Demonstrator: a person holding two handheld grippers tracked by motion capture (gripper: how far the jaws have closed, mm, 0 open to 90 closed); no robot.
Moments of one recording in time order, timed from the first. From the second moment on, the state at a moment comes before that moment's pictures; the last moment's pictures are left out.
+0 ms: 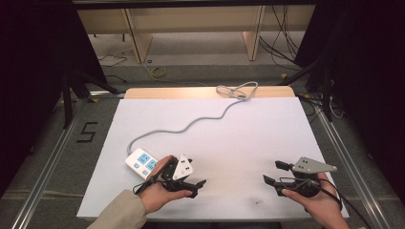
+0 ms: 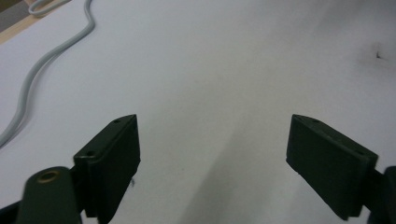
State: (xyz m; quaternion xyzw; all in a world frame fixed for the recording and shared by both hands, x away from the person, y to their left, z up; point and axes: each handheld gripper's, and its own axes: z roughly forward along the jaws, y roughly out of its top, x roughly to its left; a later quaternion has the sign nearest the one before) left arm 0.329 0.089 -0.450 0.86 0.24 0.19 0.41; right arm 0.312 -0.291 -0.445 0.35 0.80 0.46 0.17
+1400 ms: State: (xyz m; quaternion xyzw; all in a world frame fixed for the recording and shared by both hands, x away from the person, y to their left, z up) left arm 0.335 0.135 -0.428 0.83 0.34 0.22 0.38; right arm 0.313 -0.289 -0.446 0.35 0.80 0.46 0.16
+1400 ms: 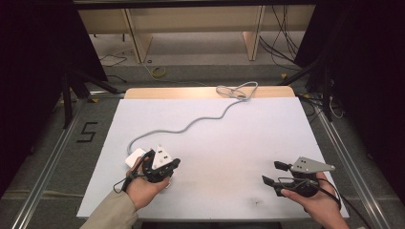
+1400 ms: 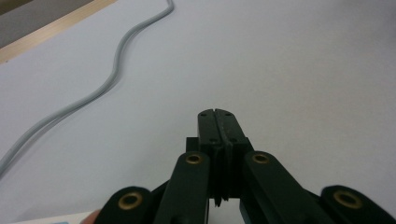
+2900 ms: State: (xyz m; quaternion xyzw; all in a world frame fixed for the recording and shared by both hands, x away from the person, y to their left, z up) left arm 0.339 0.160 -0.425 0.82 0.37 0.24 0.37; right arm 0.313 -0.289 -0.446 0.35 0.80 0.46 0.16
